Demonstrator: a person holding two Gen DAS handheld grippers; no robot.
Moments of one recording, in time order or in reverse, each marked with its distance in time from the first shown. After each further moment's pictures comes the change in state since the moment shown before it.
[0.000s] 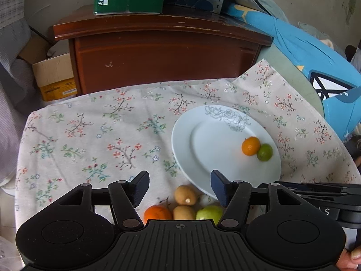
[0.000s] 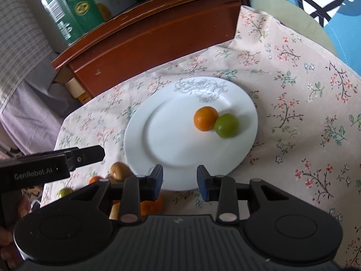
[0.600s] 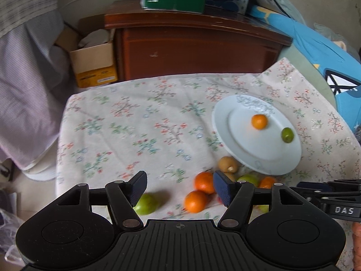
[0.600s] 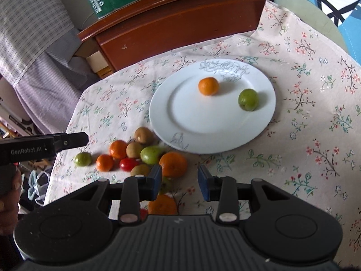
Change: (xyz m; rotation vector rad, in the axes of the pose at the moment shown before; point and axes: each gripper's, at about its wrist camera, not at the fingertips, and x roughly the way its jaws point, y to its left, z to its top) left arm -0.043 0.045 -0.029 -0.039 0.015 0.099; right arm -0.017 0.023 -0.030 -0.092 0.064 0.042
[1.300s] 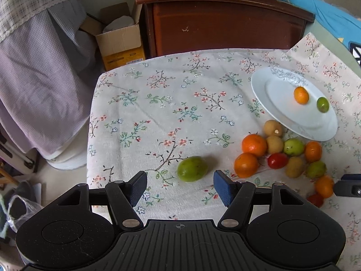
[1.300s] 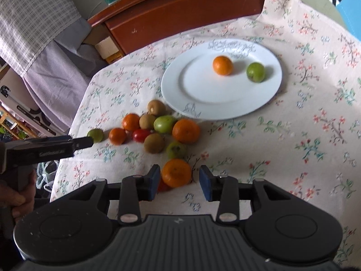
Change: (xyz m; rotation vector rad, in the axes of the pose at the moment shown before) left arm 0.016 0.024 -0.037 0.046 0.041 0.139; right arm -0.006 0.009 -0.029 0.016 0.055 0.042
